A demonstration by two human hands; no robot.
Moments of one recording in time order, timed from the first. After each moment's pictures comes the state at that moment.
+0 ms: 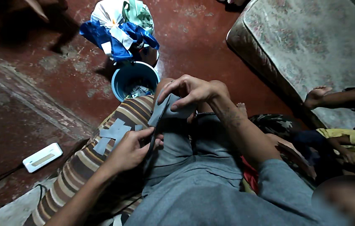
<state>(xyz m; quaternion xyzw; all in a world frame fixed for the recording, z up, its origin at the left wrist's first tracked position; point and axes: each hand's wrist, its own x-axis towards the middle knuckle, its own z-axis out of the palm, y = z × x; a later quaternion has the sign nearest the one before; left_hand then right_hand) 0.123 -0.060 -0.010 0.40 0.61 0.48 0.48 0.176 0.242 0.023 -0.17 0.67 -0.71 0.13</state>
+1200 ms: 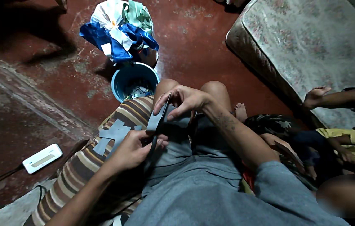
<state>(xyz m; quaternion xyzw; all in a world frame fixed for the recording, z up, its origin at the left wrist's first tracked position) 0.129 -0.054 -0.008 0.40 0.57 0.54 0.47 0.184 0.216 0.011 -0.13 0.56 -0.80 0.18</state>
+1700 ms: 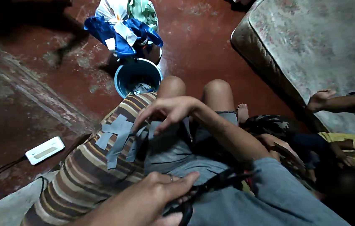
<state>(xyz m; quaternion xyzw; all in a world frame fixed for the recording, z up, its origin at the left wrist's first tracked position) 0.180 -0.081 0.084 0.60 0.50 0.43 0.45 0.160 0.162 0.014 -0.25 0.66 -0.67 0.23</state>
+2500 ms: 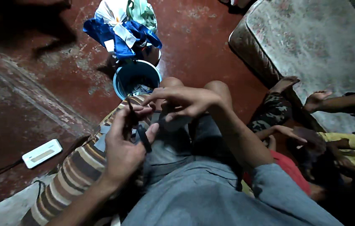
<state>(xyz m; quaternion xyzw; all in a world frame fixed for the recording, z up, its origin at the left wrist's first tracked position) 0.146 -0.045 0.042 0.32 0.68 0.65 0.16 0.170 0.206 0.047 -0.26 0.75 -0.60 0.14</state>
